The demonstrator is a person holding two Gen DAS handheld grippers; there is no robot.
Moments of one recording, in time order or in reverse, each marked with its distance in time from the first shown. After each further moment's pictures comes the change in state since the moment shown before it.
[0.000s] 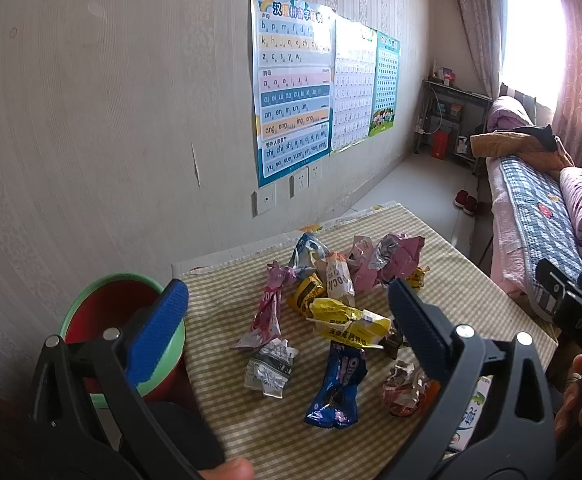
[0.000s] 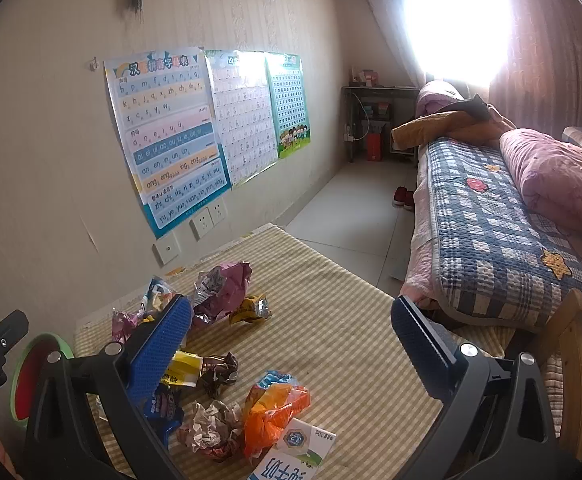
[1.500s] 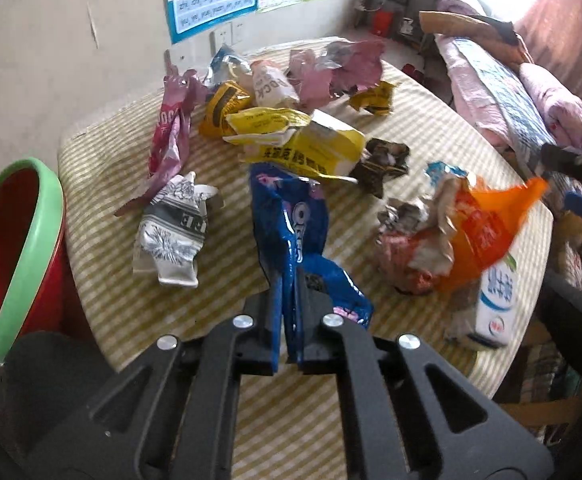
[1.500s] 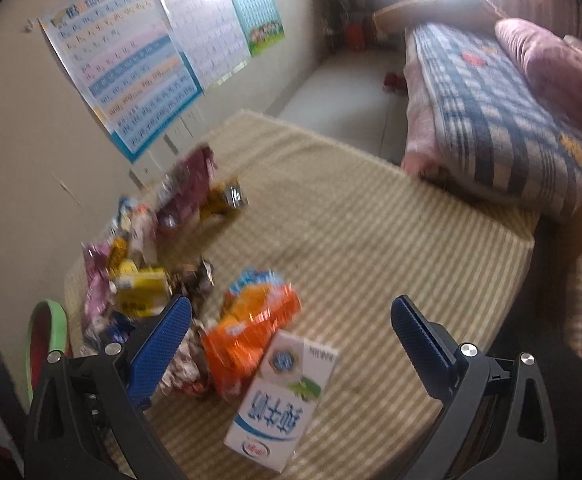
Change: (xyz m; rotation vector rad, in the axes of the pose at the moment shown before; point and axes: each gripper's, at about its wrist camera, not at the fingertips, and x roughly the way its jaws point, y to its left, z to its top) left arm 0.099 -0.019 -0.115 0.123 0.449 -0.259; right arm 0.062 -0.028 -0.056 0.153 0.418 -0.003
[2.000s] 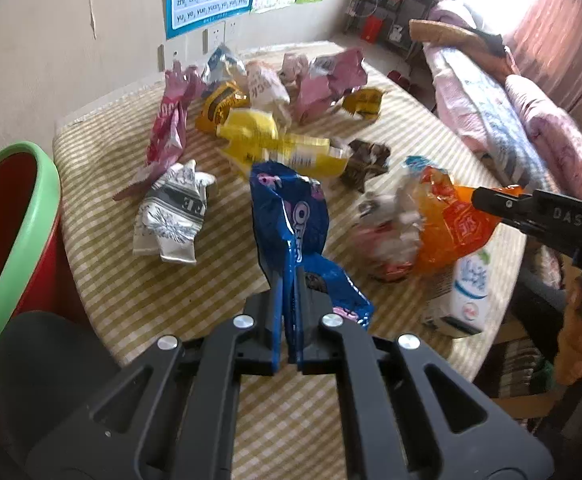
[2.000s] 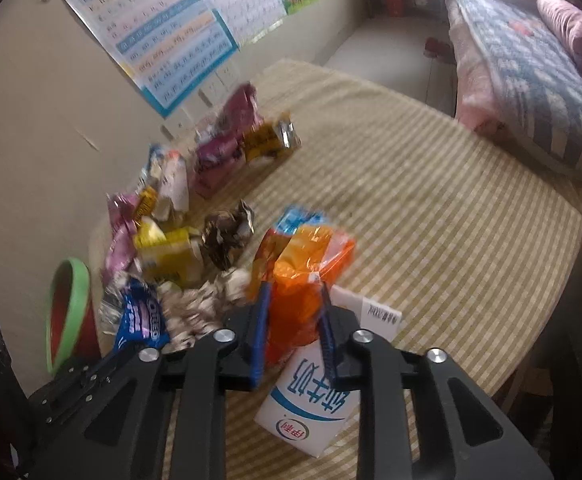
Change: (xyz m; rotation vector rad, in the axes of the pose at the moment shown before) left arm -0.017 0.012 -0.001 -0.042 -0.014 -0.087; right arm 0.015 0.019 -0.014 -0.046 0.096 0.127
